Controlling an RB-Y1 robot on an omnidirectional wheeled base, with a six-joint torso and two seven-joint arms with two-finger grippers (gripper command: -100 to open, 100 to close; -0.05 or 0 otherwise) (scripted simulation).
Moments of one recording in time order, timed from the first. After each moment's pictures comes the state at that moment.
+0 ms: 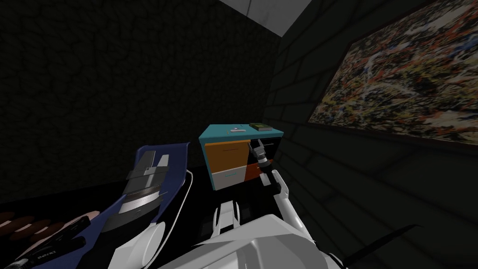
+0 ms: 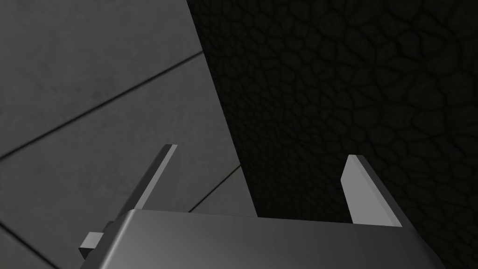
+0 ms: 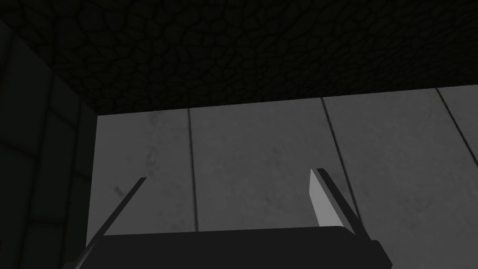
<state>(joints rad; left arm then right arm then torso) 0.50 0.03 0.02 -2.27 0.00 -0.48 -0.14 0.12 -0.19 -0.09 -1.86 0.30 -0.60 1.10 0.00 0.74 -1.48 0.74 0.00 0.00</state>
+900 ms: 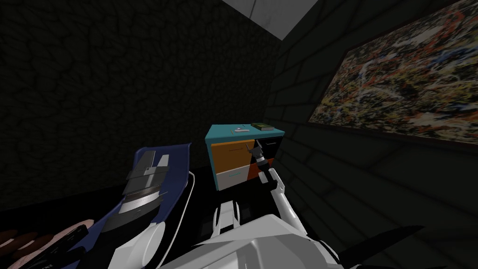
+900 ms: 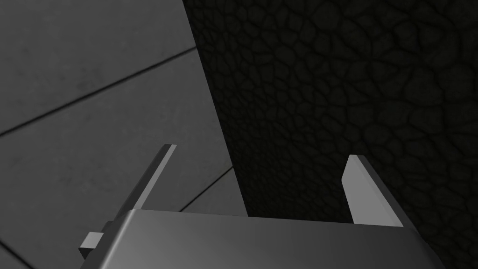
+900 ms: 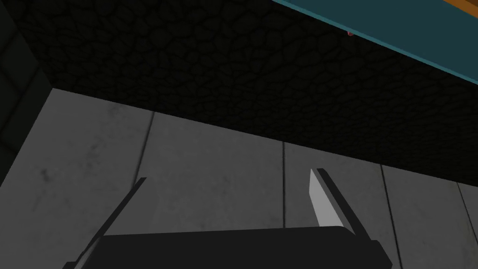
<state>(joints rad) 0.50 0.03 0.02 -2.27 0.00 -0.48 -0.14 0.04 -0.18 -0.12 -1.72 0.40 -0.61 1.34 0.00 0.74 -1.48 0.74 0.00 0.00</state>
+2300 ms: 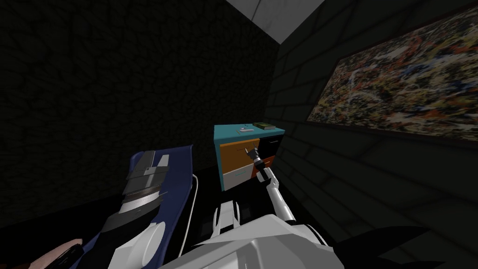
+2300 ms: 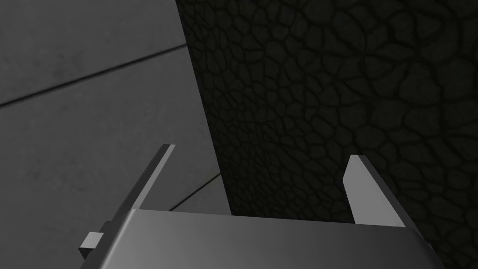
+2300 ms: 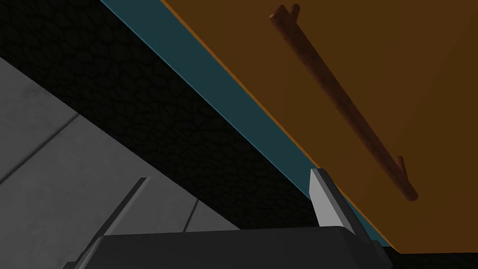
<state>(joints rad) 0.50 0.03 0.02 -2.27 0.00 -0.48 -0.14 -0.08 -0.14 -0.19 -1.43 0.58 -0.61 1.72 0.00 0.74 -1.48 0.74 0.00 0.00</state>
